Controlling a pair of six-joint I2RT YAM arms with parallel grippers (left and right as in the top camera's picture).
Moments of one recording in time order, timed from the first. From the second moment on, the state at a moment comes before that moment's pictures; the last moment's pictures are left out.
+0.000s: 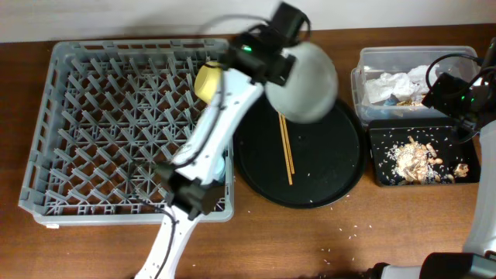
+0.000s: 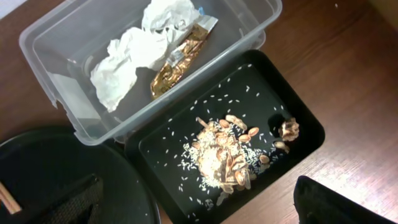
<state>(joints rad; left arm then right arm) -0.60 2.48 2.94 -1.42 -0.28 -0.09 -0.37 1.54 1.65 -1.14 0.12 0.27</state>
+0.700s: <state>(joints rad) -0.29 2.59 3.03 -1.48 -1.09 -0.14 -0.37 1.54 1.65 -1.14 0.12 0.27</state>
